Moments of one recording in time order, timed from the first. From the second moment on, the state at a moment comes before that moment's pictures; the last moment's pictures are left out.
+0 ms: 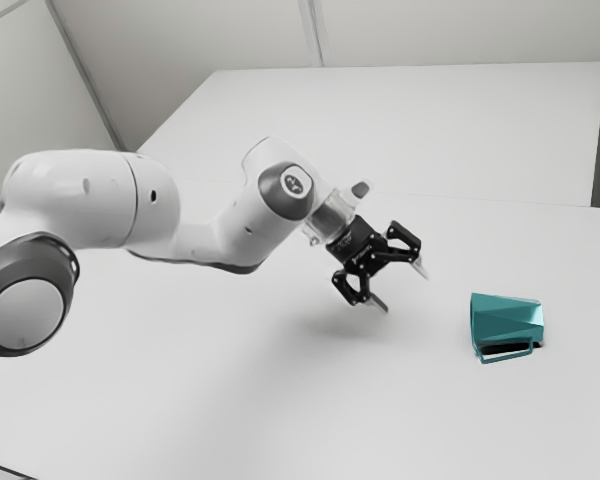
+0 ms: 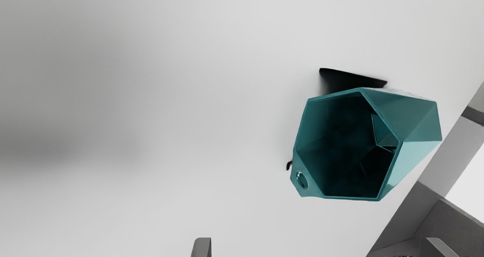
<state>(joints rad) -0.33 0.37 -0.03 -1.85 -0.92 2.15 -0.19</state>
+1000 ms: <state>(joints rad) -0.44 0.61 -0.03 -1.67 -1.31 2.24 -0.21</state>
